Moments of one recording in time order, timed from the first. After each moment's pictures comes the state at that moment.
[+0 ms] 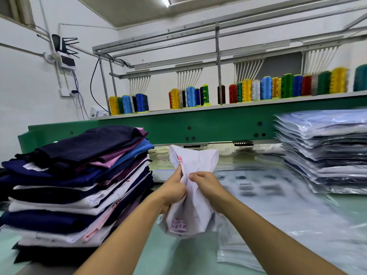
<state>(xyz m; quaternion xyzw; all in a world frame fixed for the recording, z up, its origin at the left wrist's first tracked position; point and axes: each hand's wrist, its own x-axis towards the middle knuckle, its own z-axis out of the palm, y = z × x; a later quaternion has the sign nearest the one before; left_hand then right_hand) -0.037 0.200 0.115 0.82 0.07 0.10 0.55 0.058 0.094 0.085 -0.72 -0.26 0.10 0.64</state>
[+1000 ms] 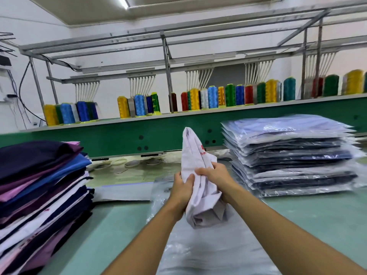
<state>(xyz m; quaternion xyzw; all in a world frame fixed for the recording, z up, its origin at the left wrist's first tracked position) 0.110 0.036 0.099 0.72 0.09 0.16 0.67 0.157 -0.087 0.128 -0.68 -0.14 0.04 0.72</state>
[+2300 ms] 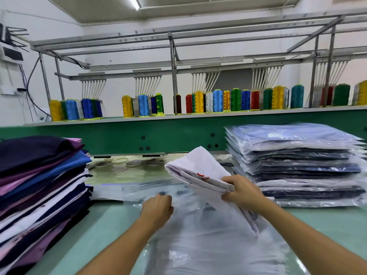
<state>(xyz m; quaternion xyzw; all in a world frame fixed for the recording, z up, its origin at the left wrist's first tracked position) 0.114 0.112 0.056 0.98 0.11 0.14 -0.04 0.186 -0.170 0.113 -0.92 -0.28 -0.12 0.23</state>
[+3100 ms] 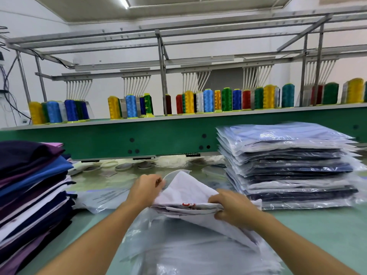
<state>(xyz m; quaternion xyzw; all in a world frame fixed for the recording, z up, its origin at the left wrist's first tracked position) 0.165 0.133 0.102 0.95 0.06 0.28 0.12 0.208 -0.170 0.078 -0.91 -0.38 -0.12 0.09</state>
